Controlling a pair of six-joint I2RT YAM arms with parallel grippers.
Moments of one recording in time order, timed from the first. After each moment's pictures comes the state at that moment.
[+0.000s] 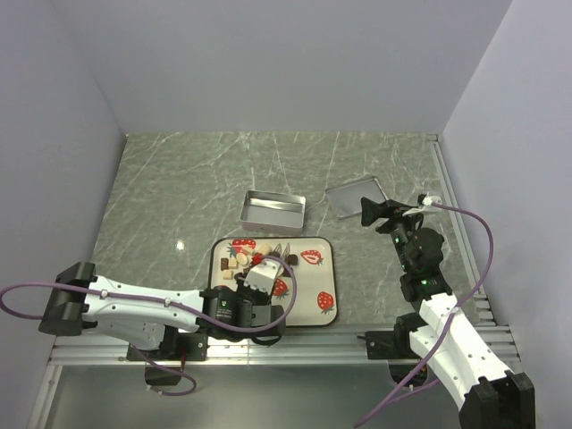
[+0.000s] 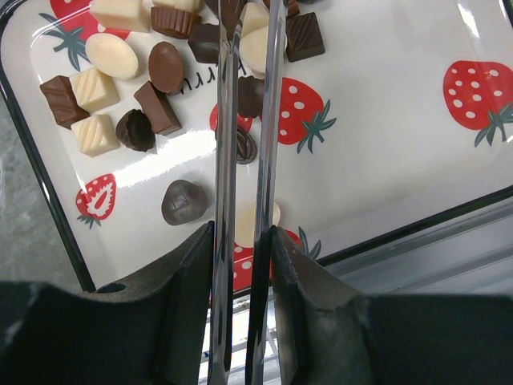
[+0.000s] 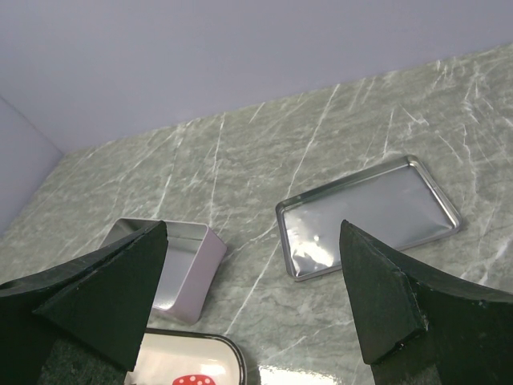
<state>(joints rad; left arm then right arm) -1.58 1.22 0.83 -0.84 -0.78 -1.07 0.20 0.68 0.31 0.43 0.03 0.41</state>
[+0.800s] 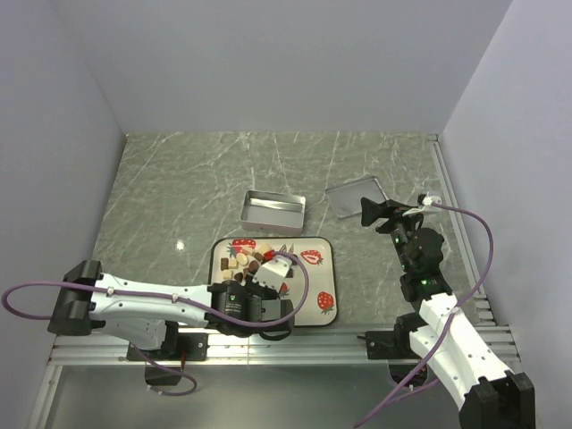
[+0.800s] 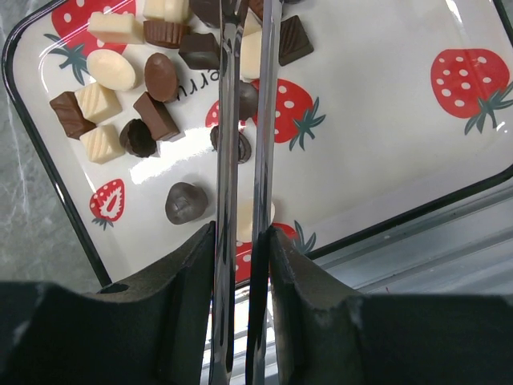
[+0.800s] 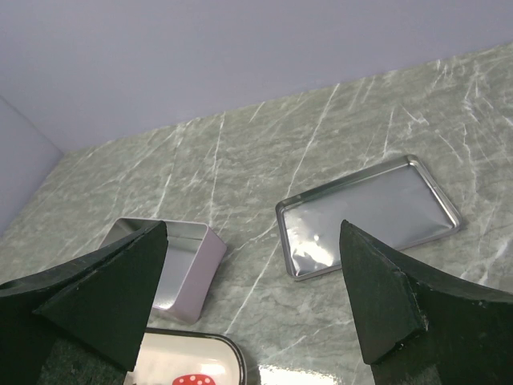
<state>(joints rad) -1.56 1.29 0.96 -0.92 -0.74 -0.98 0.20 0.68 0.31 0.43 0.03 0.41</state>
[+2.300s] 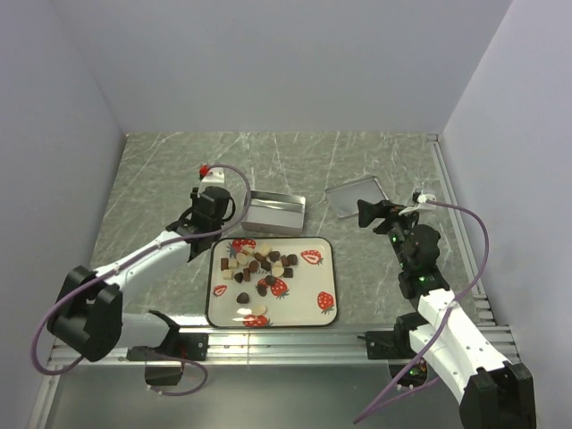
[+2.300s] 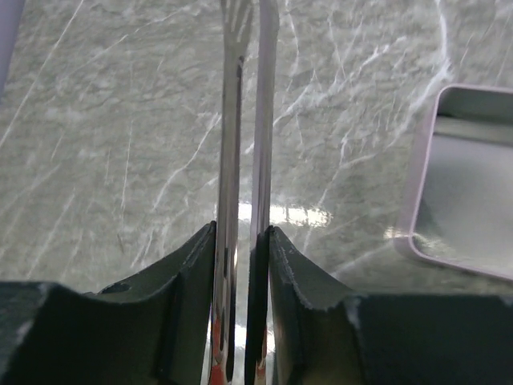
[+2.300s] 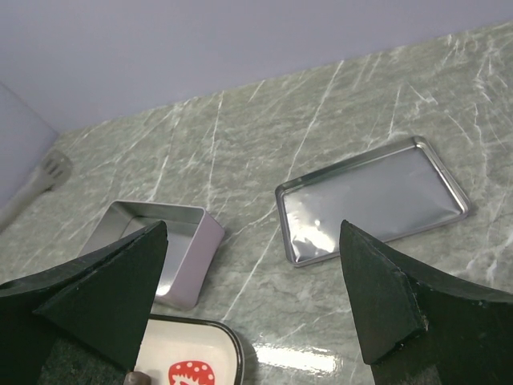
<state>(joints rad) -0.53 1.28 0.77 -0.11 -0.68 -0.21 0.20 0.74 0.31 0.43 0.01 0.41</state>
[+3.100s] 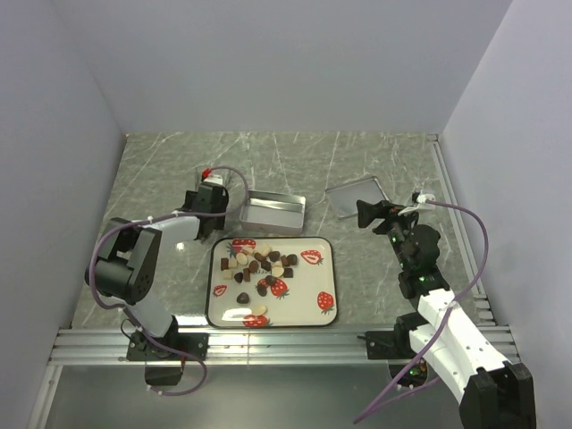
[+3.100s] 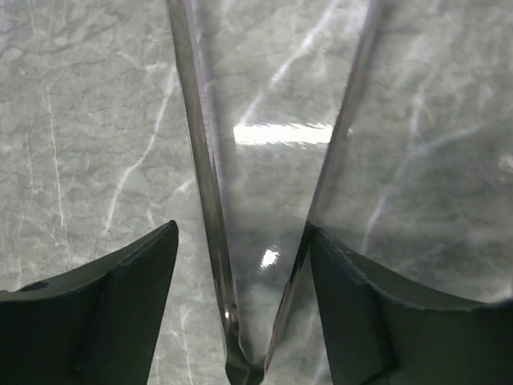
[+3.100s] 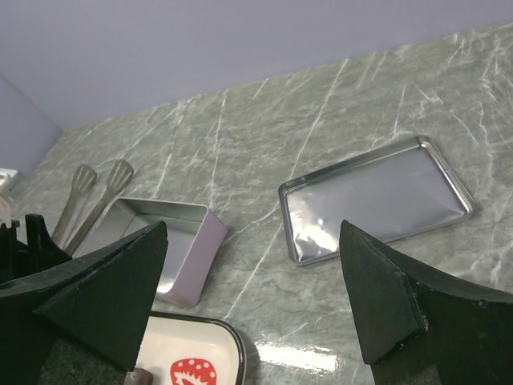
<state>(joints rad) -0.34 1.66 0.81 0.00 -0.47 -0.08 0.20 0.74 0.31 0.43 -0.01 0.41</state>
